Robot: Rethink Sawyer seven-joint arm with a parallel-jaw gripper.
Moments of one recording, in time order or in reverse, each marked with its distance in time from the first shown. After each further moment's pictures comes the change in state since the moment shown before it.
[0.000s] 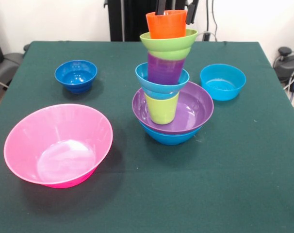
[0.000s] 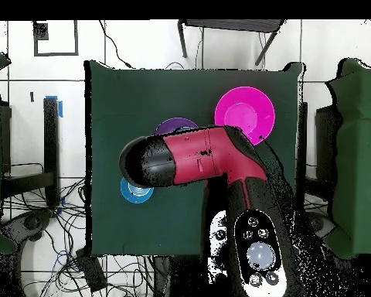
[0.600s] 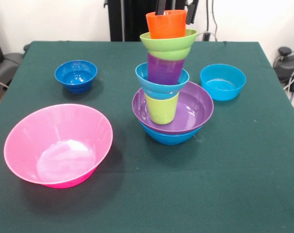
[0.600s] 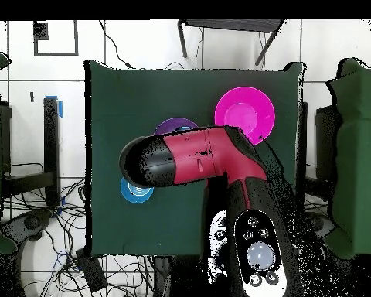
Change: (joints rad) arm 0.000 0.000 0.000 0.000 0.000 0.000 0.000
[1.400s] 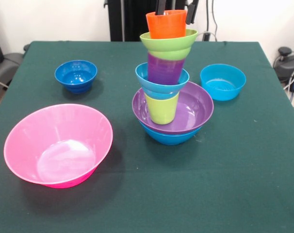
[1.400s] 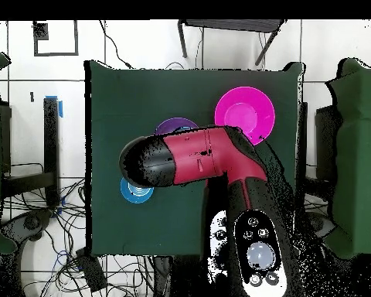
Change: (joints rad) arm 0.000 0.000 0.000 0.000 0.001 0.000 0.000
